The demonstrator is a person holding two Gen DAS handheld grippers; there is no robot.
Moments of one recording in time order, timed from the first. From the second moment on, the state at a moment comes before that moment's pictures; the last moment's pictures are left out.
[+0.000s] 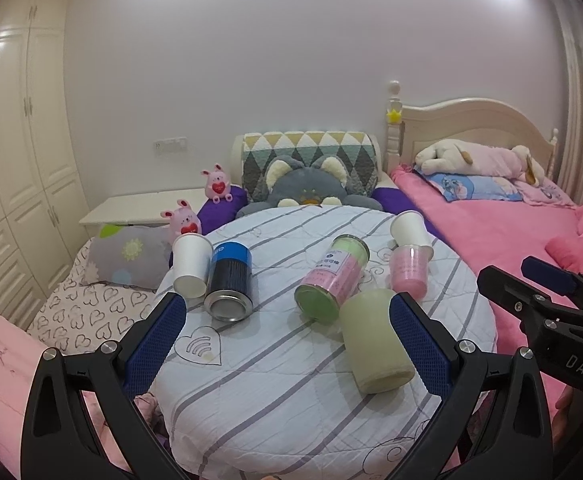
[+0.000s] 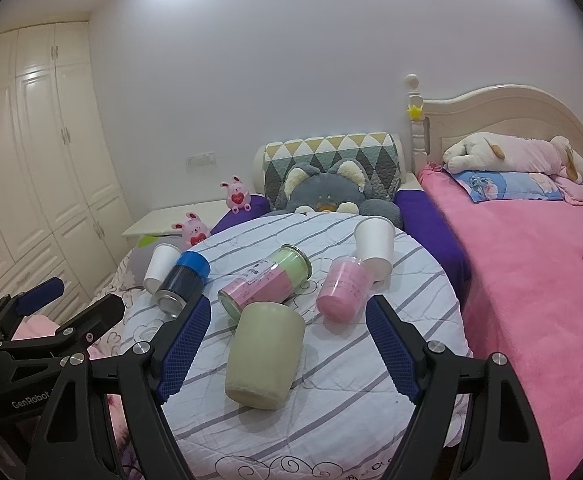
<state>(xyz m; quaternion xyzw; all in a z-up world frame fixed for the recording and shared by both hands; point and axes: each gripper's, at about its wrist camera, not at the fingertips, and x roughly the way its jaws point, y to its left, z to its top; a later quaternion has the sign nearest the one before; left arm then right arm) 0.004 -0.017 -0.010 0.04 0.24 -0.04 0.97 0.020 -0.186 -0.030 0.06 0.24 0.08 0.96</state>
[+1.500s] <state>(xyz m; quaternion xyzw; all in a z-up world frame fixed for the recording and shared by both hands) 0.106 0.143 -0.062 -0.03 0.31 0.05 0.95 0.148 -0.045 -0.054 0.03 0.35 0.11 0.93</state>
